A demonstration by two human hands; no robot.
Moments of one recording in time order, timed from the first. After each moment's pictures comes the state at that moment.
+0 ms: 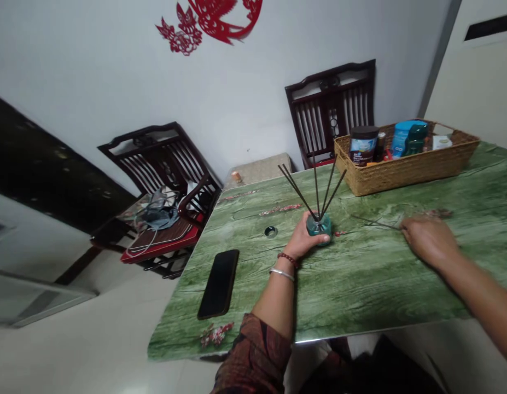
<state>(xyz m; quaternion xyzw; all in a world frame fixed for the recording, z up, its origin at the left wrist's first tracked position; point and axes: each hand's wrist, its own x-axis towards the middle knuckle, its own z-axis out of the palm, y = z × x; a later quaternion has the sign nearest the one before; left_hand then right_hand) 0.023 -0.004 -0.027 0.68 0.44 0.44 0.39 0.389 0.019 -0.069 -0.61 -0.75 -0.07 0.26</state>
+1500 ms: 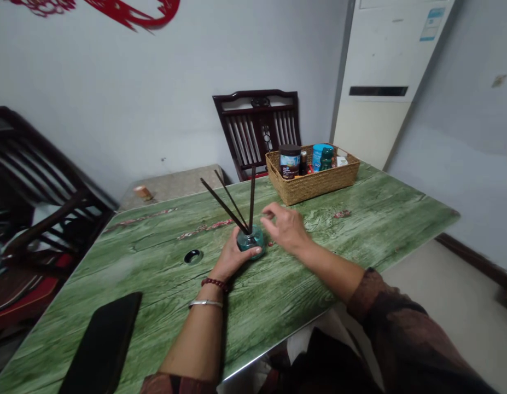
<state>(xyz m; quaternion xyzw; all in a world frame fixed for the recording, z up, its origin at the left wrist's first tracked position) 0.020 0.008 -0.021 0.68 0.46 0.44 0.35 0.221 0.002 0.050 -0.47 -0.74 0.11 0.47</state>
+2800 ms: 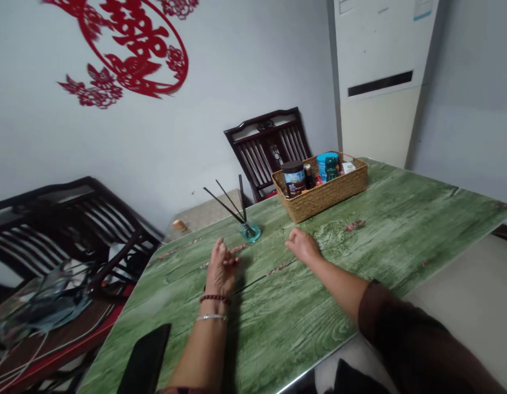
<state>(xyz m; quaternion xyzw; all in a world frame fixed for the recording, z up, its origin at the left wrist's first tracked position) -0.013 0.040 0.002 0.36 0.43 0.67 0.49 0.242 0.064 -0.040 -0.59 -0.62 0.26 0.44</state>
